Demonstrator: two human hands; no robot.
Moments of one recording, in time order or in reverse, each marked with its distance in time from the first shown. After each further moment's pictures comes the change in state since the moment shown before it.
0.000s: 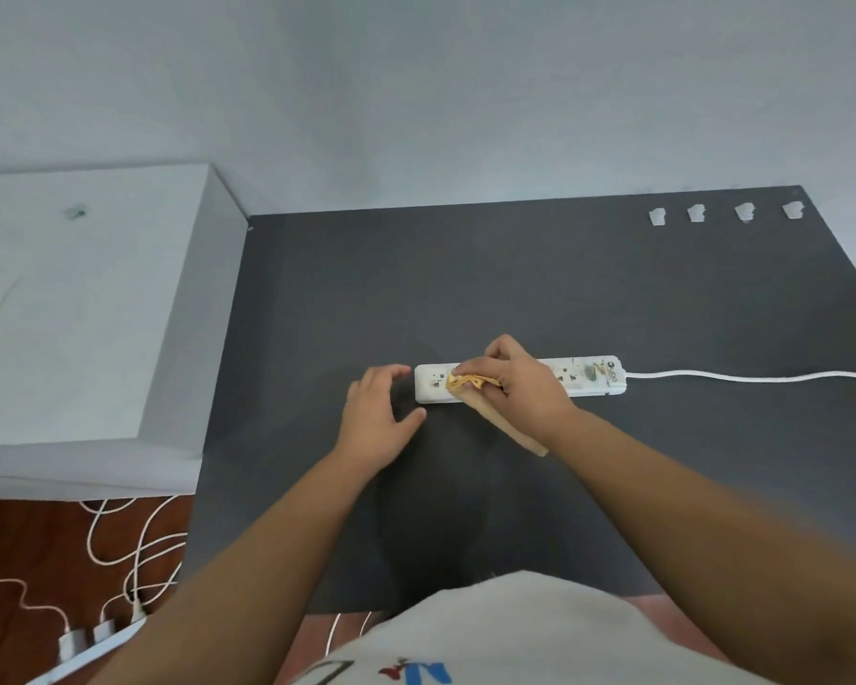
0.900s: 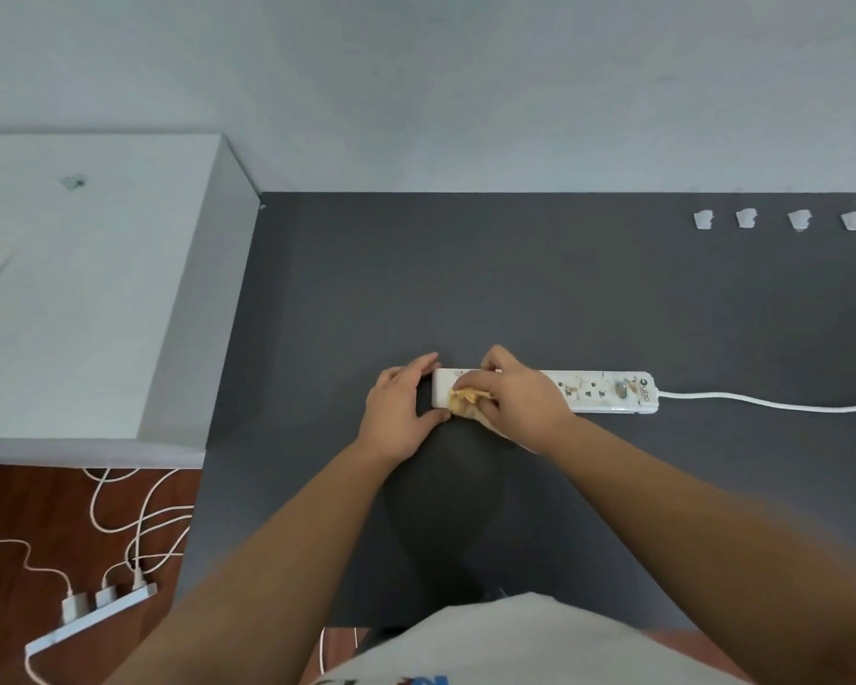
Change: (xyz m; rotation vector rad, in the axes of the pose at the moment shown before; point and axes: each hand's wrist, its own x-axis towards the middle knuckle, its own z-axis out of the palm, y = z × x) left_hand 0.030 -0.013 0.015 -0.034 -0.091 0.018; right_hand 0.031 0.000 0.024 -0.206 -0.166 -0.091
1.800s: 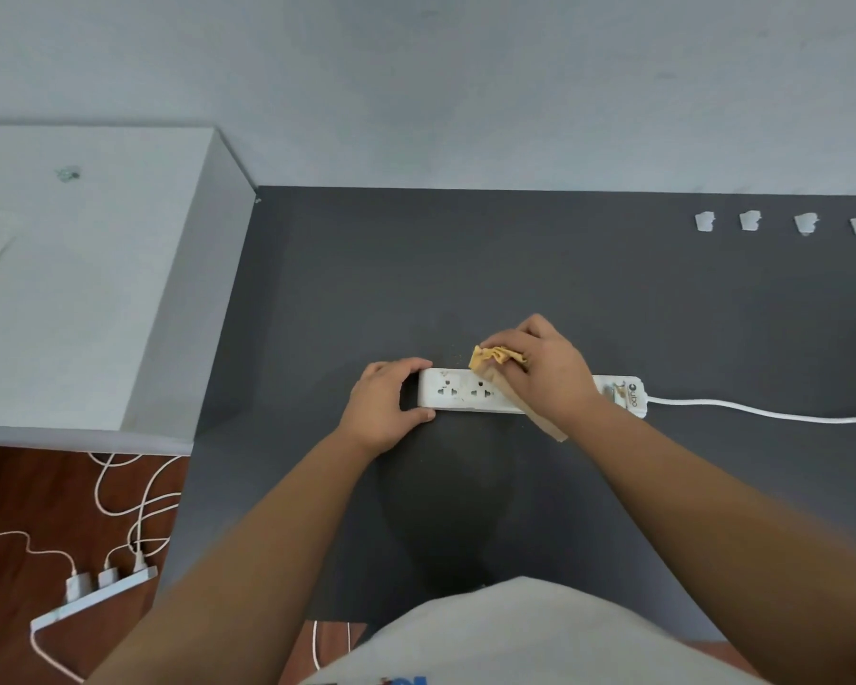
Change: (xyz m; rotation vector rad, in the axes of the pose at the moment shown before) left_hand 0.005 0.006 -0.008 0.036 -0.069 -0.058; right_hand 0.002 0.034 -0.035 0.189 0.196 0.118
